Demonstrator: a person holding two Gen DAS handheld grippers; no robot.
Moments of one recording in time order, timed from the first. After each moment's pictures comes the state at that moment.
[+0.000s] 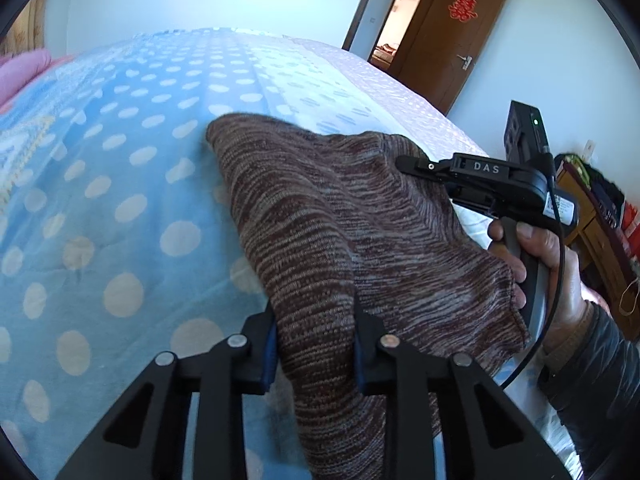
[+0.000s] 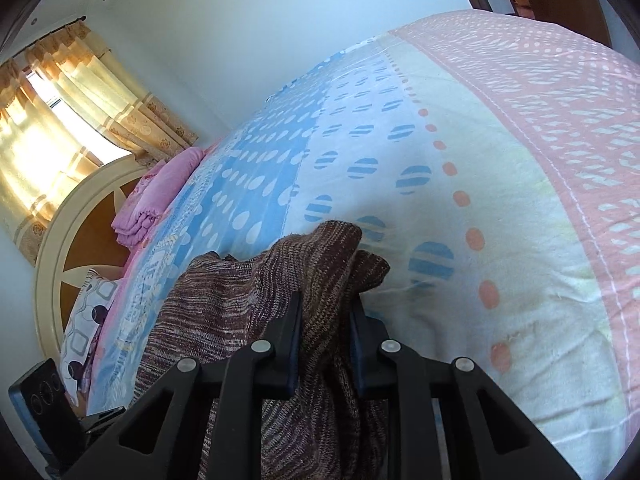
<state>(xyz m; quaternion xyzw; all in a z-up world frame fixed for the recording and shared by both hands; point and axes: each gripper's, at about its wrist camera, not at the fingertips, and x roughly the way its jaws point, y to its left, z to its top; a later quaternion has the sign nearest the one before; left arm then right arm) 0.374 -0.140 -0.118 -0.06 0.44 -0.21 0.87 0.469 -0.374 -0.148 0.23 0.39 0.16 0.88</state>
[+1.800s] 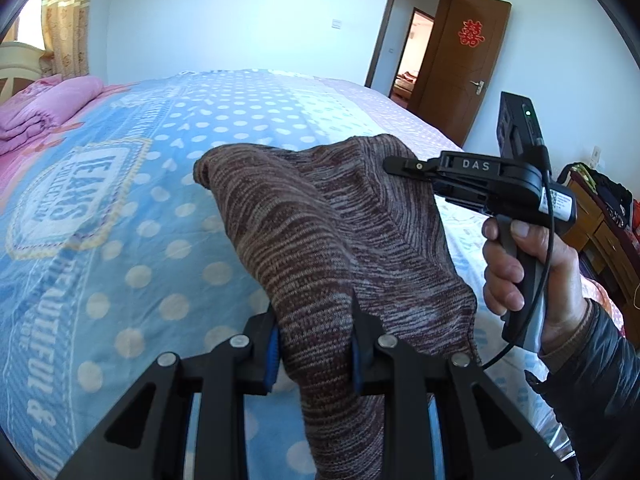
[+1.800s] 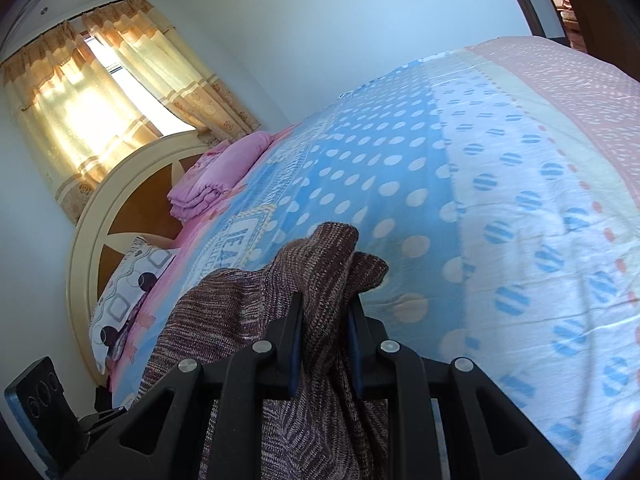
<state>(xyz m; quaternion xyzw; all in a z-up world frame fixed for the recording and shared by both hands) 0.264 -0.058 -0.065 -0.05 0.39 -0.15 0.91 0.385 -0.240 -0.089 0.20 0.35 0.25 0.88</state>
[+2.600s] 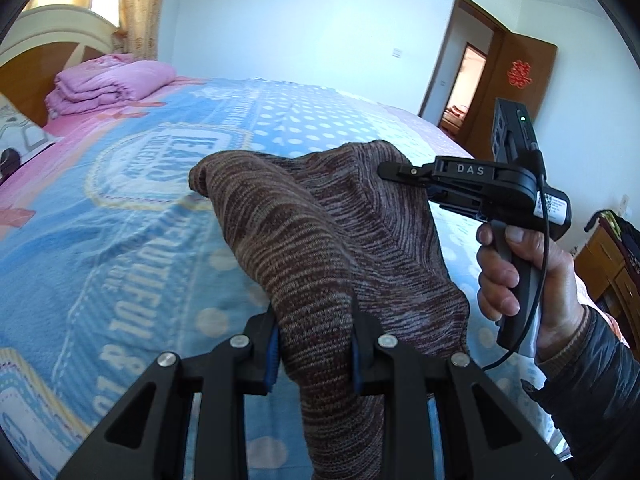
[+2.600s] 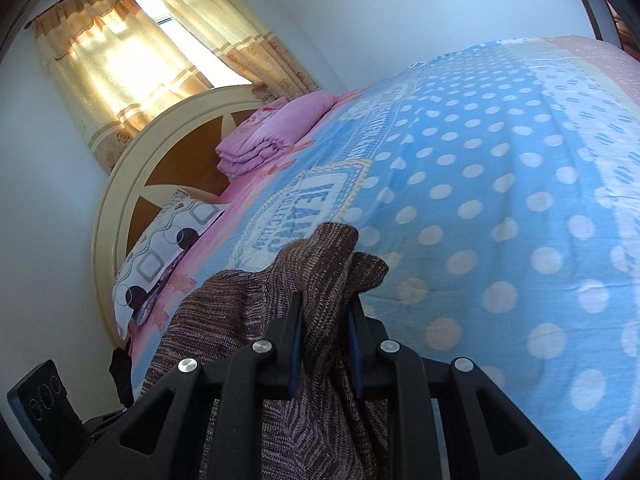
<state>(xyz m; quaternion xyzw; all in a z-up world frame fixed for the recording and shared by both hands) 0.216 0.045 -0.073 -0.11 0.36 -0.06 0.92 0.382 -0.089 -0.089 0.15 0.37 0.34 0.85</state>
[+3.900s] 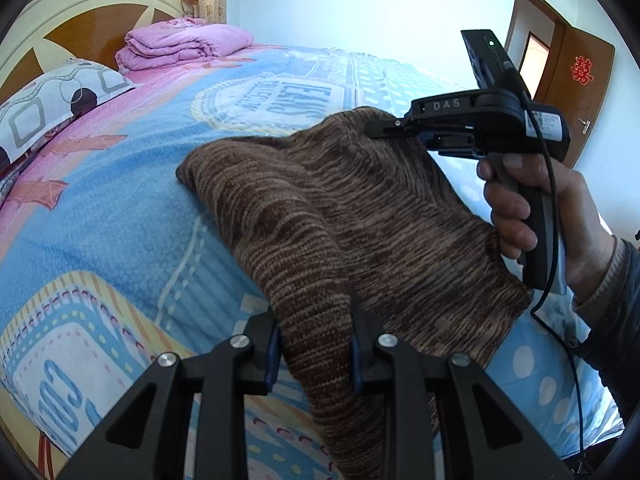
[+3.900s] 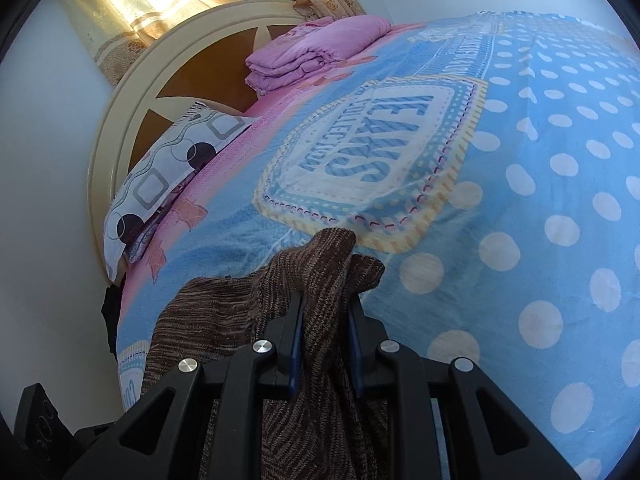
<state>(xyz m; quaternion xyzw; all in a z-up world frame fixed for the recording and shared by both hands) 0.172 0.123 -0.129 -0.10 0.41 0.05 0.90 0.401 0.083 -0.145 0.06 0.45 0.40 0.80</state>
